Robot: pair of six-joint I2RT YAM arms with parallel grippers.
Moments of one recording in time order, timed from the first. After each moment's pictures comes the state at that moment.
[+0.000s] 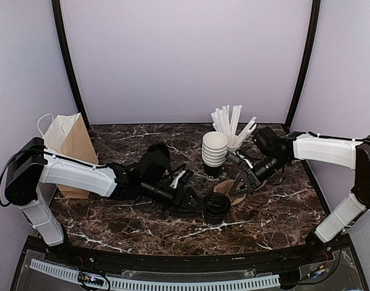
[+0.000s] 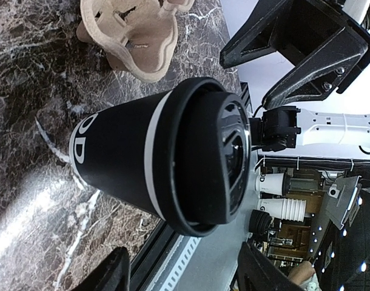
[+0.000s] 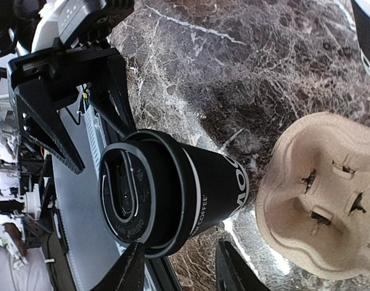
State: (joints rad) left arm -1.00 1.68 0.93 0.12 0.60 -0.97; right arm 0.51 1.52 1.01 -0.78 -0.87 -0.18
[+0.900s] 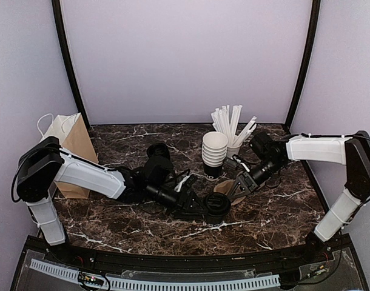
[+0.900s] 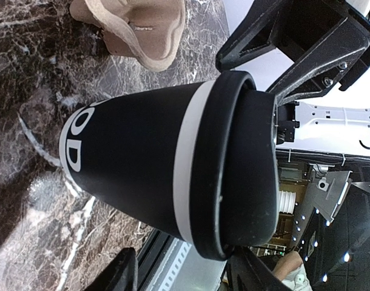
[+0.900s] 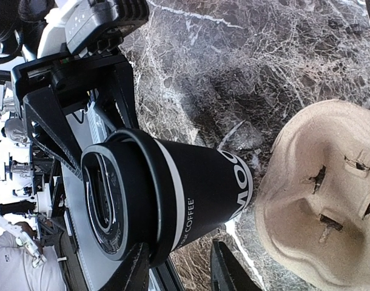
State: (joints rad) left arm -0.99 1.79 0.93 0.23 0.68 -1.01; right arm 0.52 1.60 1.01 -0.77 -0.91 -0.17
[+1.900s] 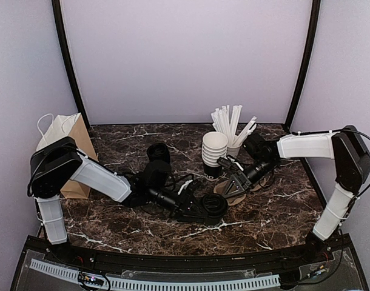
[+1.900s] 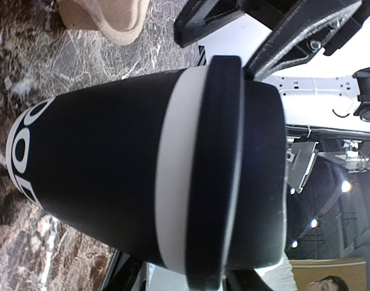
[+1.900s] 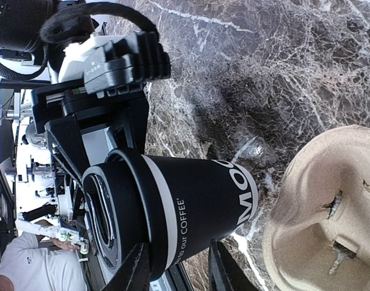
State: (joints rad) left arm -0.94 1.94 0.87 0.50 0.91 -1.11; right arm 0.53 1.72 1.06 -0.75 -0.96 -0.13
